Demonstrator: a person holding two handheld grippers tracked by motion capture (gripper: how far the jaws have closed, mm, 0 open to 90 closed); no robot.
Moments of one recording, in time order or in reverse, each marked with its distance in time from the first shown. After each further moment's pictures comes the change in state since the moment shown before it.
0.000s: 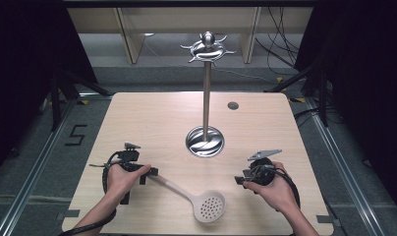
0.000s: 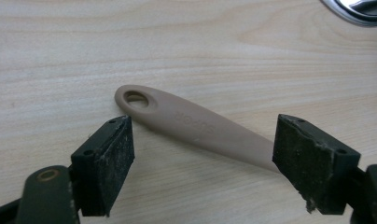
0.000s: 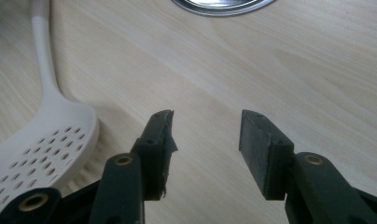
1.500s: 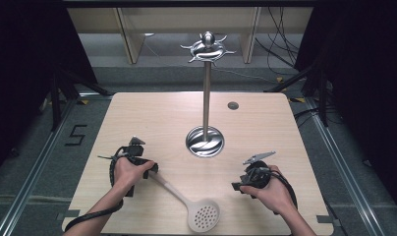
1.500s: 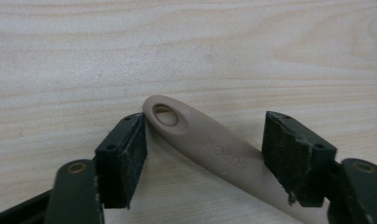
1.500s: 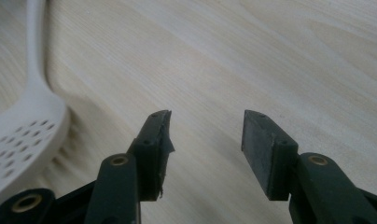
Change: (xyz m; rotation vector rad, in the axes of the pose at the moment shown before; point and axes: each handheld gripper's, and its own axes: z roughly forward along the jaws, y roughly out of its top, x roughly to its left) left arm -0.002 0.022 0.020 0.075 0.104 0.012; right arm 0.004 -0.004 0.013 0.073 0.046 -0.008
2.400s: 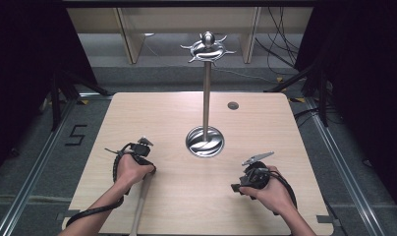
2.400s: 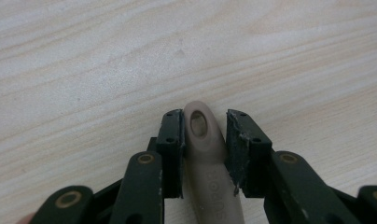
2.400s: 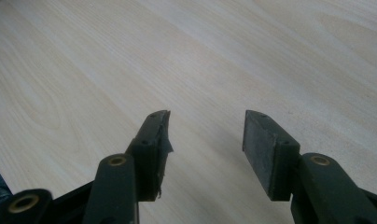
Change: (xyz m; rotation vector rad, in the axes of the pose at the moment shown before) left arm -0.008 0.005 0.001 0.063 -0.001 0.245; right arm 0.002 0.000 0.000 0.038 0.015 0.011
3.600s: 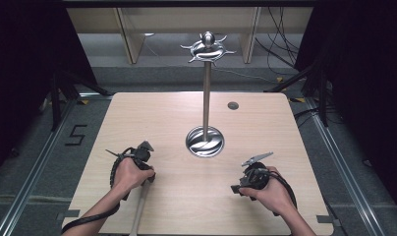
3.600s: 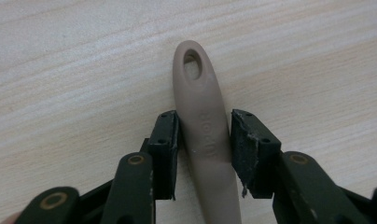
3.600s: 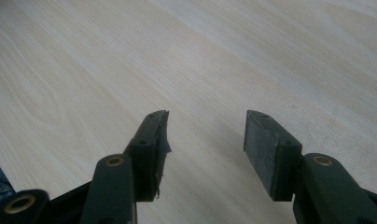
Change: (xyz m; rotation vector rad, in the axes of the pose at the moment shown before) left arm -0.020 -0.009 -0.002 0.129 0.065 -0.086; right arm -0.001 -0.001 0.003 0.002 0.002 -0.013
